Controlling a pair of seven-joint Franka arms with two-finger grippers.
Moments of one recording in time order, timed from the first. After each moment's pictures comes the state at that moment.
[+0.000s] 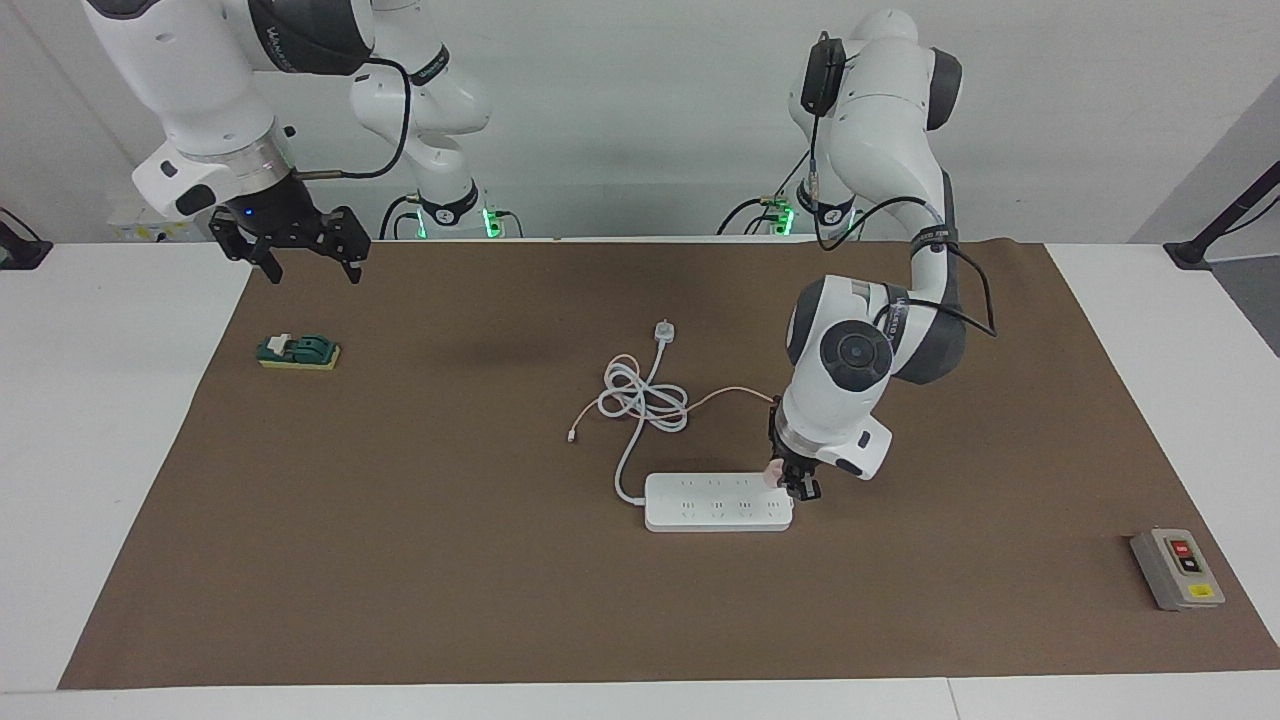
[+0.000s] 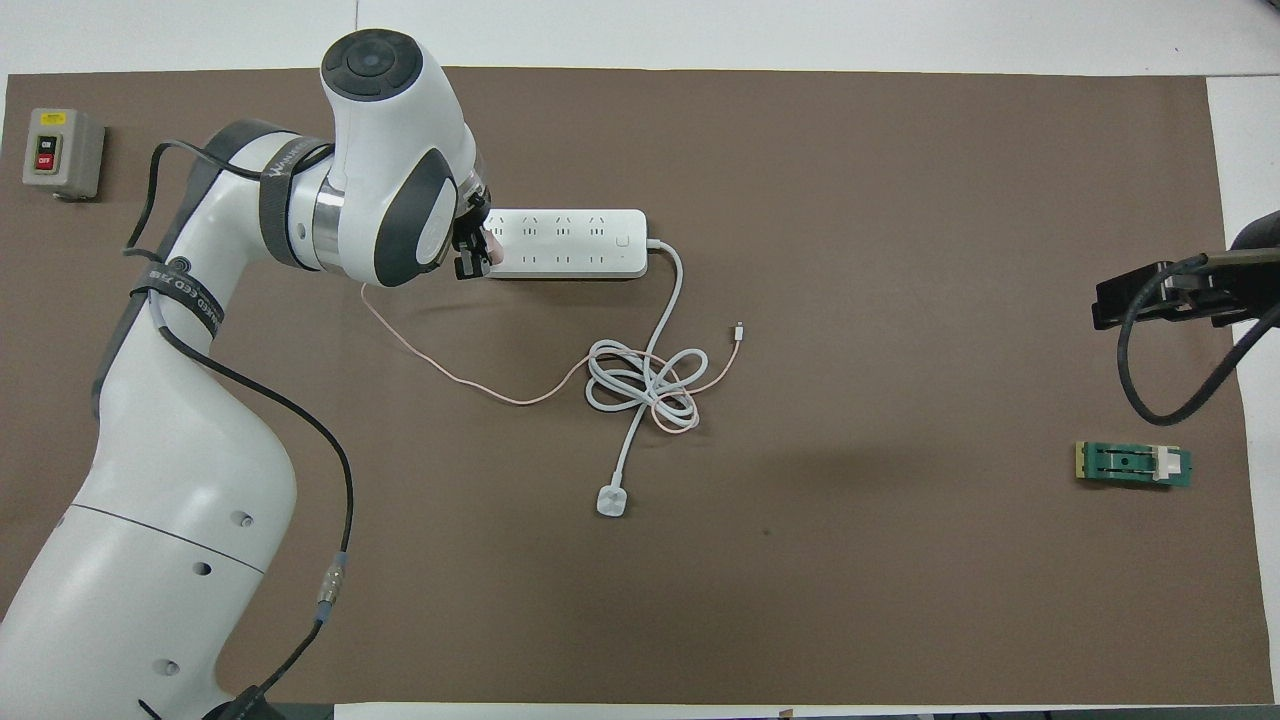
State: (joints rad) left arm -0.43 0.67 0.05 -1.26 -0.06 1.85 -2.01; right arm -0.04 -0.01 0.04 -1.61 -0.02 1.55 0.01
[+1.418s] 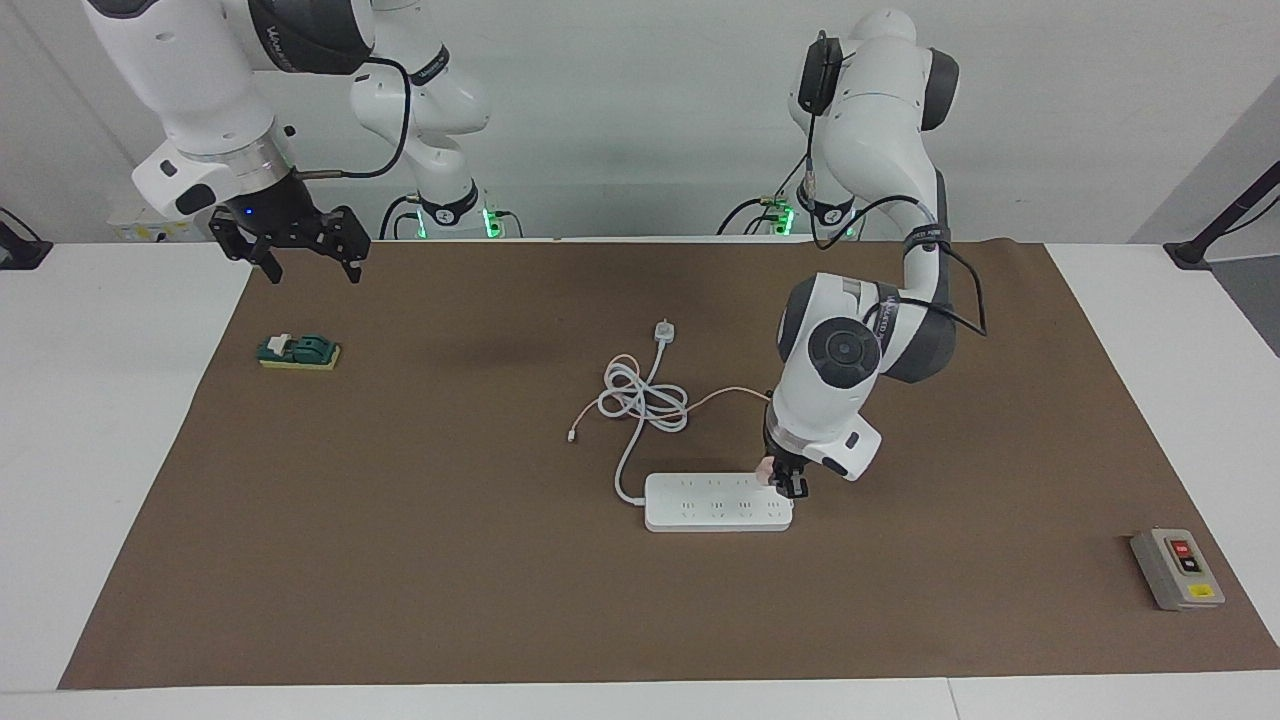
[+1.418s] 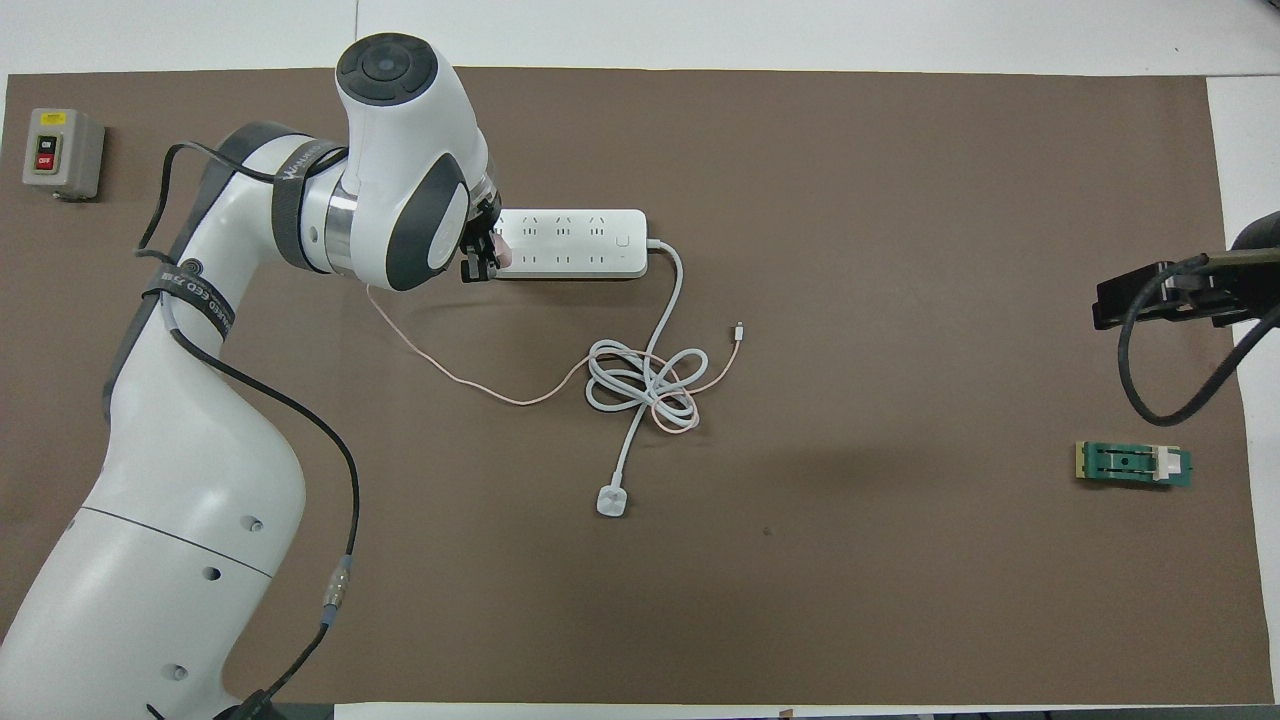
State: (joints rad) left arm -0.44 0.67 0.04 -1.26 -0.06 1.85 -1.96; right arm -0.04 -0.01 0.04 -1.61 -0.02 1.55 0.01
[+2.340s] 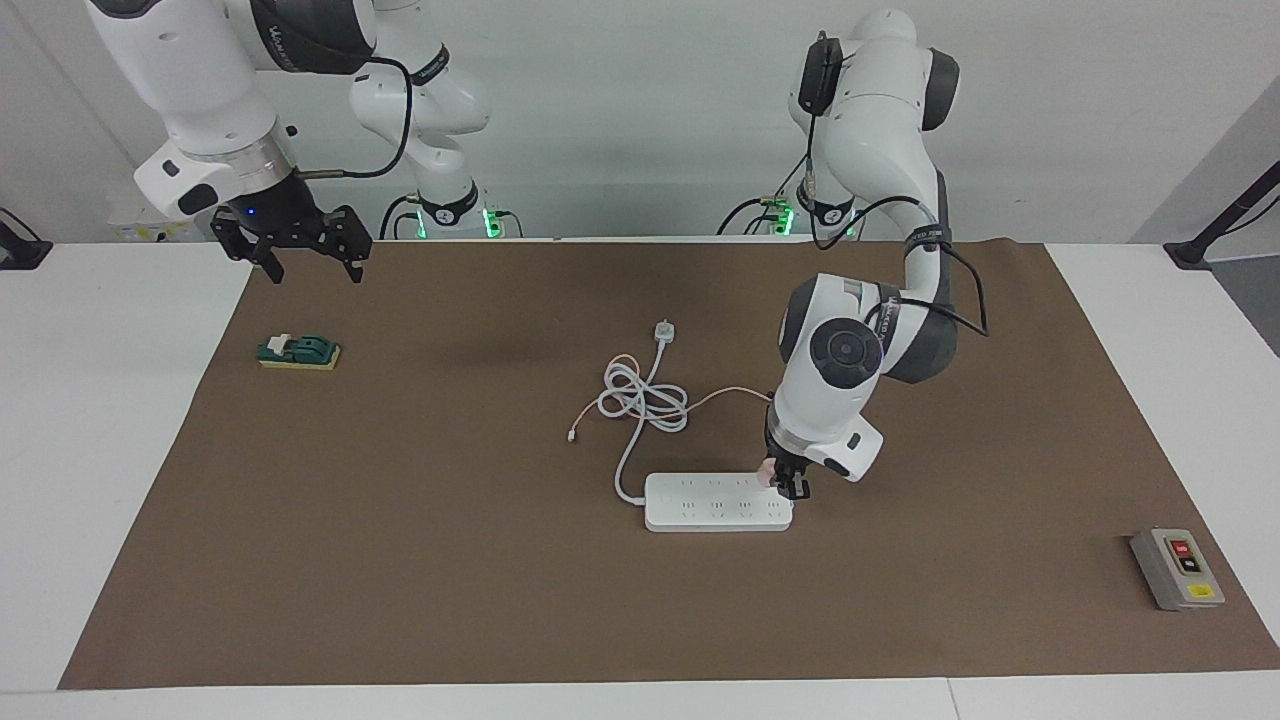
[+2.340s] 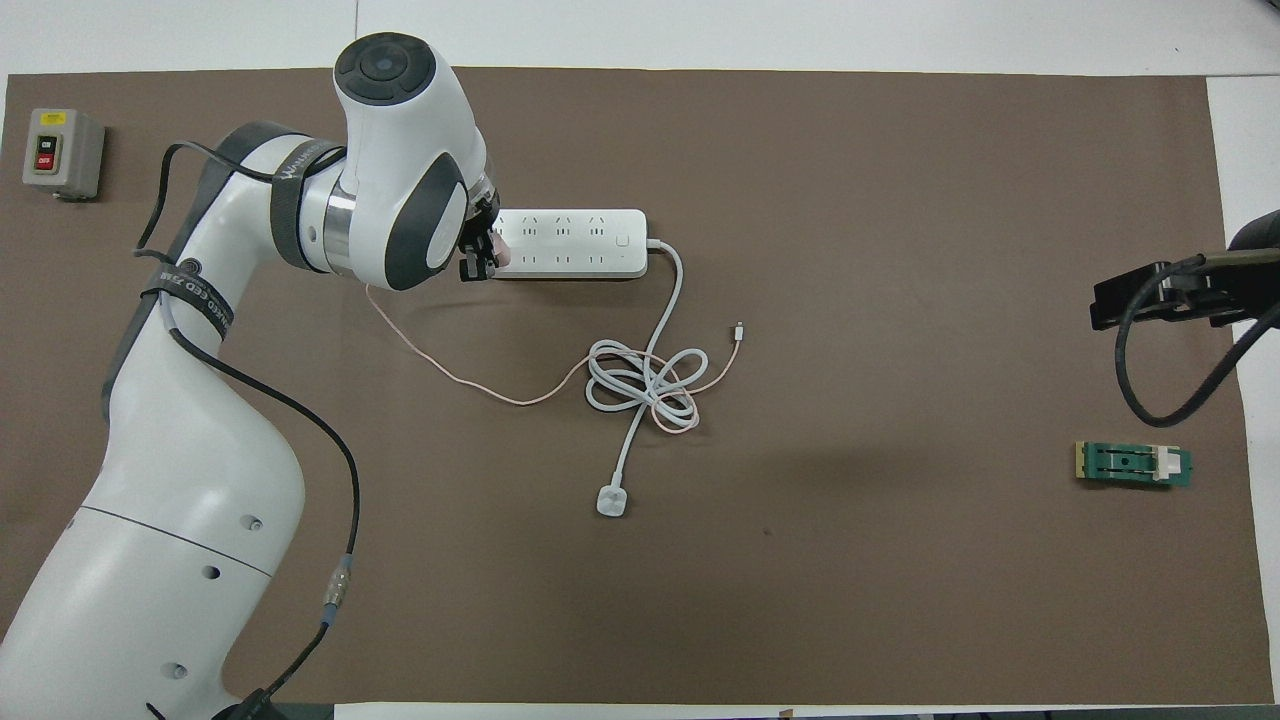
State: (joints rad) left arm -0.44 0.67 0.04 -1.26 -0.06 1.86 -1.96; right arm -0.03 -0.01 0.04 -1.61 -0.02 1.55 0.01
